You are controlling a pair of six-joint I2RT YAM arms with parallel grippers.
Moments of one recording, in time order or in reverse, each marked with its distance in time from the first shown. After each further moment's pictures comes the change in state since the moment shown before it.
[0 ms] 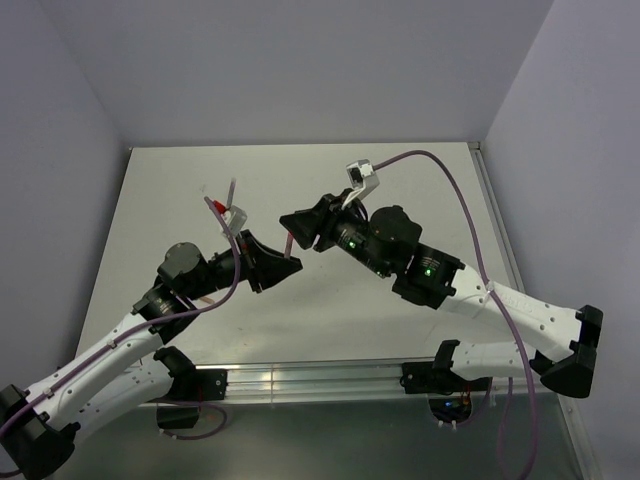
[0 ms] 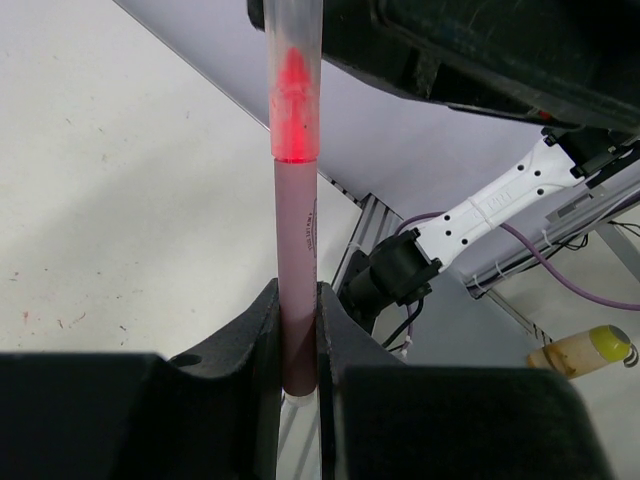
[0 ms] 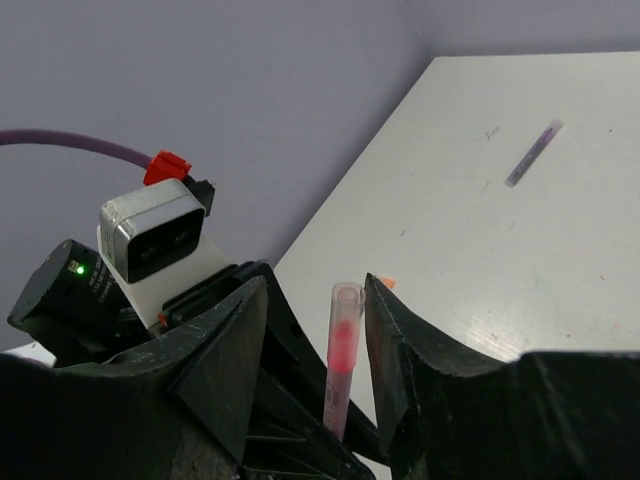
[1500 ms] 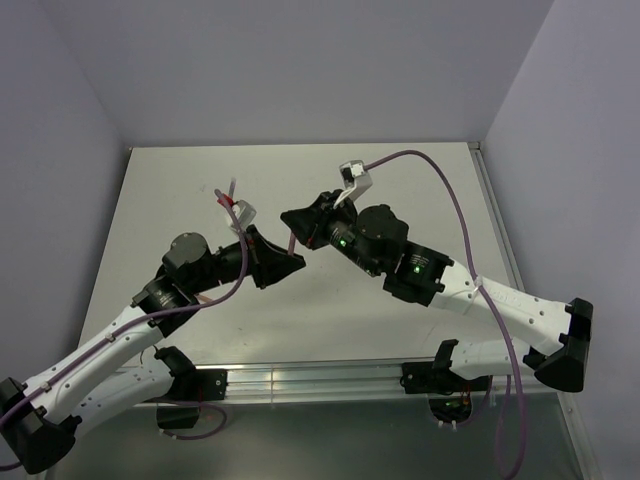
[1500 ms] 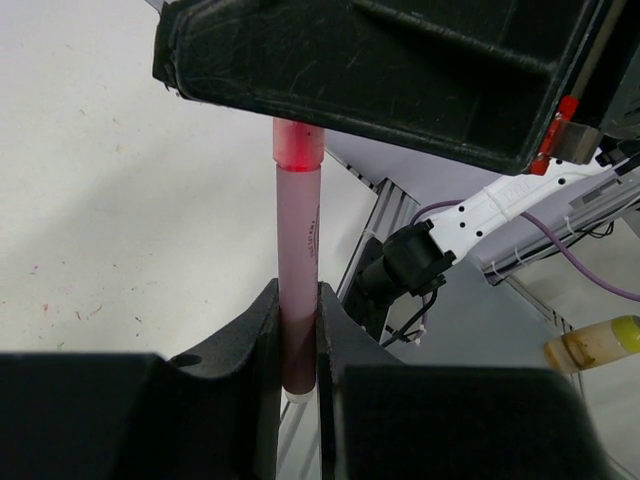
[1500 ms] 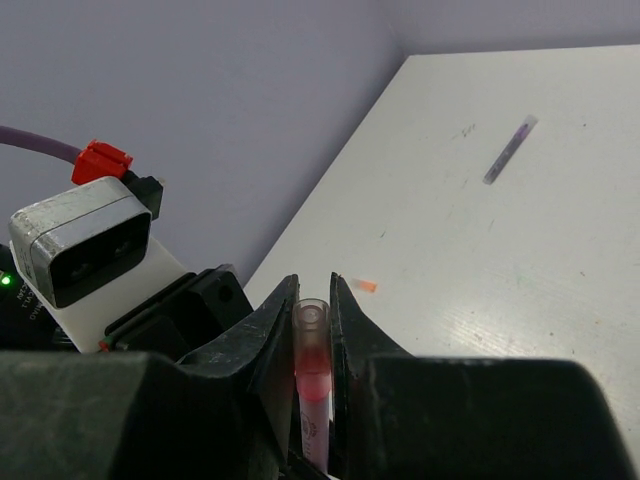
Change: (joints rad) left arm -0.020 0.046 0.094 -0.103 -0.026 0.059; right arm 0.009 0.063 0.025 -0.010 0.043 0.003
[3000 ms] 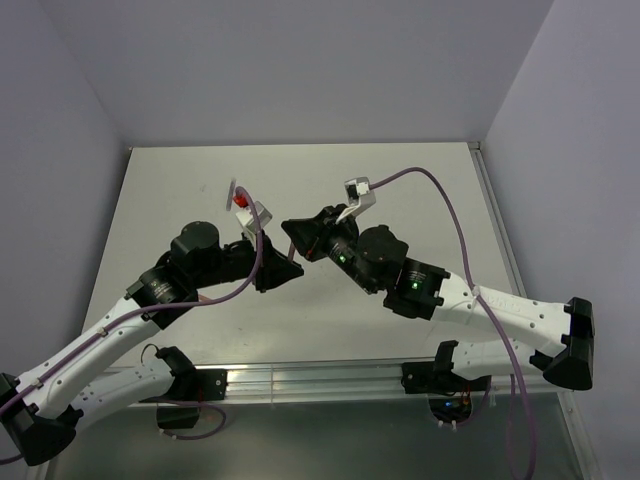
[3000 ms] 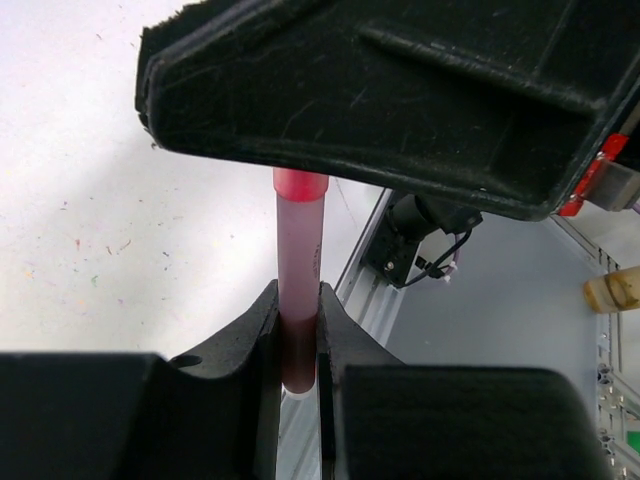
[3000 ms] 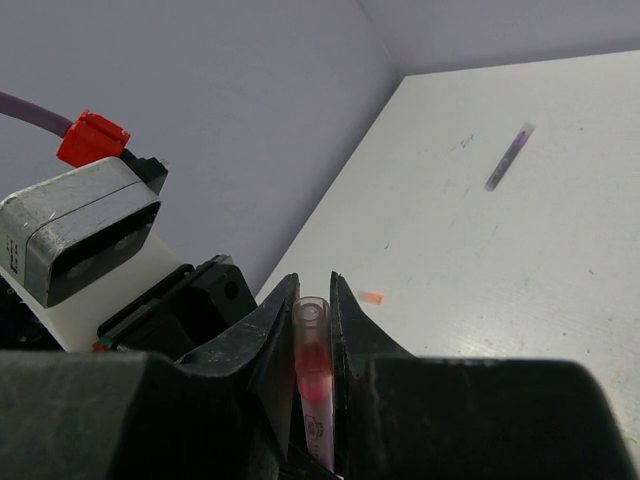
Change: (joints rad) left arm -0.031 0.055 0.177 -0.342 -0.013 0.151; right arm 0.100 -0.030 -0.121 0.117 0.146 0.012
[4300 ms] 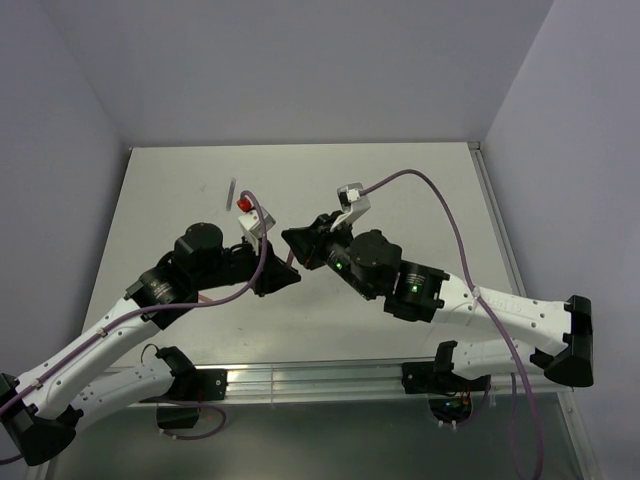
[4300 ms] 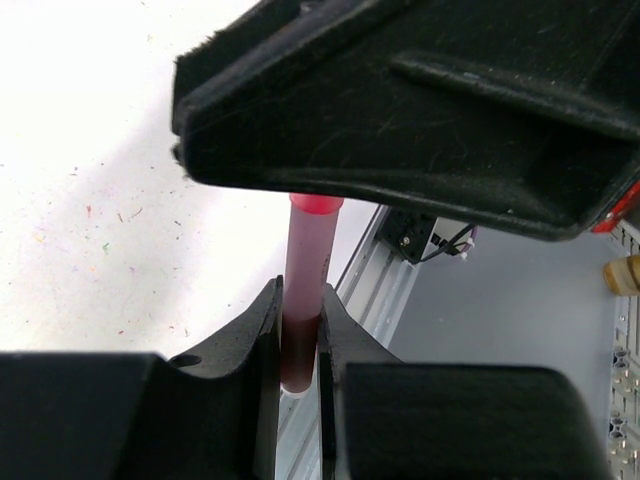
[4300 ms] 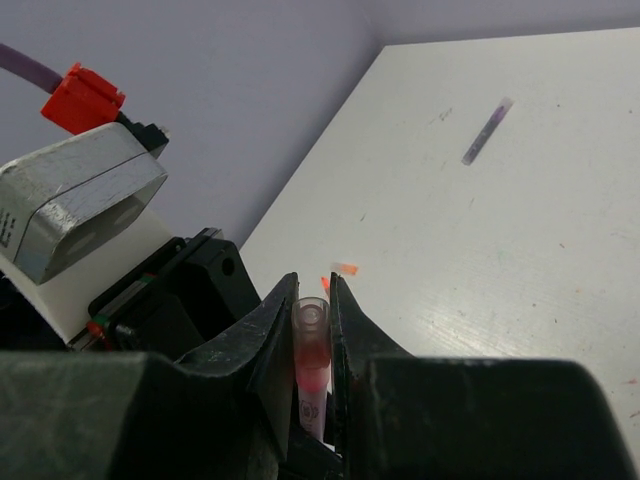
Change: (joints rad) left arm 0.000 -0.002 0.008 -0.087 -0.023 0.039; right arm 0.040 -0.004 0.024 -0.104 0.049 -0.037
